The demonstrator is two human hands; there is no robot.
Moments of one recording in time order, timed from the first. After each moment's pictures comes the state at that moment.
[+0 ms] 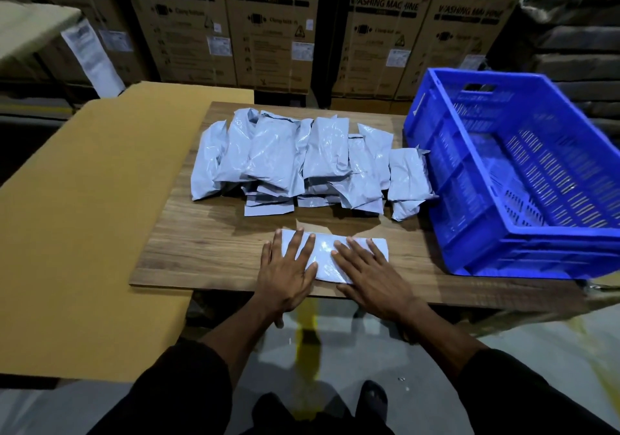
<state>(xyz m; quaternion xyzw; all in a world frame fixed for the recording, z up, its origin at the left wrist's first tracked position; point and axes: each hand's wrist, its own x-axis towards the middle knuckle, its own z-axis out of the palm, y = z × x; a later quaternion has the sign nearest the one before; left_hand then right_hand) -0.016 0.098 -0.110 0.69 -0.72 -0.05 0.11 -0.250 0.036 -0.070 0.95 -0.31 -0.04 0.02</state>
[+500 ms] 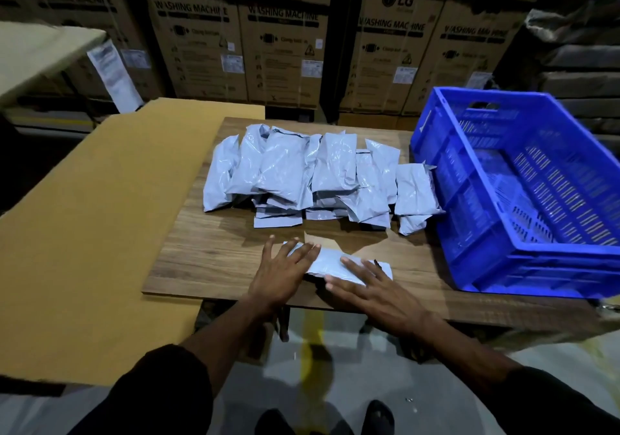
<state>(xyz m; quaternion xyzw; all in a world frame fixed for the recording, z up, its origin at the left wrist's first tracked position) 0.015 0.087 -0.083 0.61 -0.79 0.05 0.08 -0.254 0.039 -0.047 0.98 -0.17 -0.03 0.06</state>
